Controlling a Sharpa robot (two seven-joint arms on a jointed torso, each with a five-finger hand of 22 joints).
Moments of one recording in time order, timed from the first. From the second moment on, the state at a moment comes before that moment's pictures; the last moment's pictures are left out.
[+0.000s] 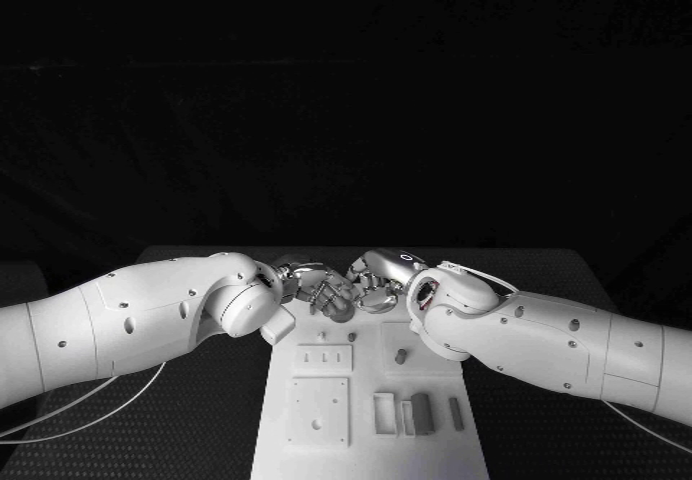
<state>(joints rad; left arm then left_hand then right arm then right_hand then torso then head) 1.39 -0.69 -0.18 1.40 -0.33 -0.16 -0.22 0.86 0.09 0.60 -0.27 0.06 1.01 0.11 0.34 0.49 1.34 0.03 0.18 0.38 1.00 0.04 0.65 0.67 0.04 0.75 -0.06 0.58 1.27 1.26 -0.53 -0.10 1.37 -1.45 -0.35 -0.21 1.10 -0.16 0.83 -0.24 0.05 1.00 0.02 0.35 0.56 1.20 -0.04 1.07 0.83 1.15 -0.13 1.25 1.08 0.25 1.04 -0.04 1.16 1.31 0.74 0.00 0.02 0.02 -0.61</state>
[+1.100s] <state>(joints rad) 1.38 -0.68 -0.18 1.40 -0.32 -0.16 -0.25 0.77 -0.03 0.57 -0.20 0.06 0.92 0.15 0.29 0.48 1.30 0.05 0.17 0.38 0.98 0.06 0.63 0.66 0.04 0.73 -0.04 0.58 1.27 1.26 -0.52 -0.10 1.37 -1.45 -0.34 -0.22 1.10 -0.16 0.83 -0.25 0.05 1.01 0.02 0.35 0.56 1.20 -0.04 1.07 0.83 1.15 -0.13 1.25 1.08 0.25 1.04 -0.04 1.16 1.31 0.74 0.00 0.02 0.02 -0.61</state>
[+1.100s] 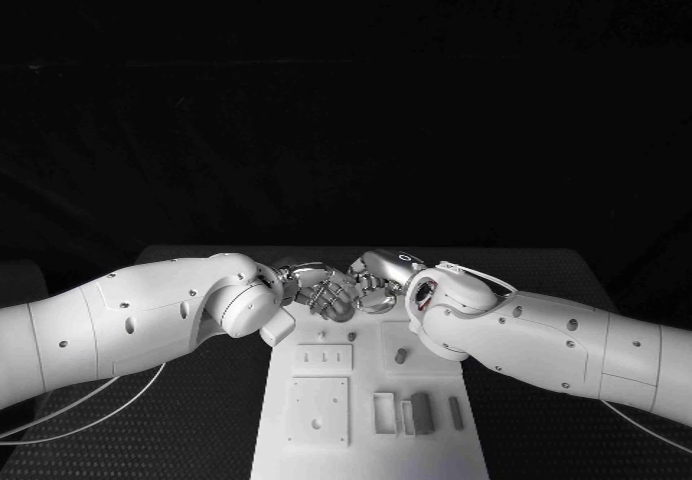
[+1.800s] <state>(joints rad) 1.38 -0.68 -0.18 1.40 -0.31 -0.16 -0.28 0.77 -0.03 0.57 -0.19 0.06 0.92 0.15 0.29 0.49 1.30 0.05 0.17 0.39 0.98 0.06 0.63 0.66 0.04 0.73 -0.04 0.58 1.27 1.25 -0.52 -0.10 1.37 -1.45 -0.34 -0.23 1.10 -0.16 0.83 -0.25 0.05 1.01 0.02 0.35 0.56 1.20 -0.03 1.07 0.83 1.15 -0.13 1.25 1.08 0.25 1.04 -0.04 1.16 1.31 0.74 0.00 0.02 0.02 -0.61</state>
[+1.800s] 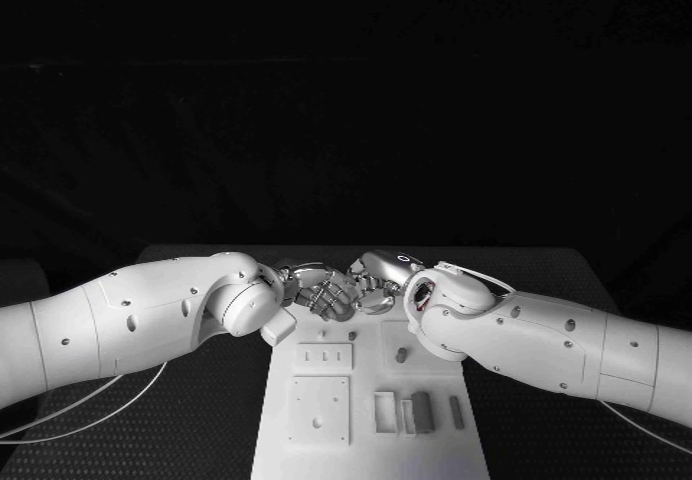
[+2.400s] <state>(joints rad) 1.38 -0.67 -0.18 1.40 -0.35 -0.16 -0.33 0.74 -0.09 0.57 -0.17 0.06 0.93 0.14 0.29 0.49 1.30 0.05 0.17 0.39 0.98 0.05 0.64 0.66 0.04 0.73 -0.04 0.58 1.27 1.25 -0.52 -0.10 1.38 -1.46 -0.34 -0.22 1.10 -0.16 0.83 -0.25 0.05 1.01 0.02 0.35 0.56 1.20 -0.03 1.07 0.83 1.15 -0.13 1.25 1.08 0.25 1.04 -0.04 1.16 1.31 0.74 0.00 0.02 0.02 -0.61</state>
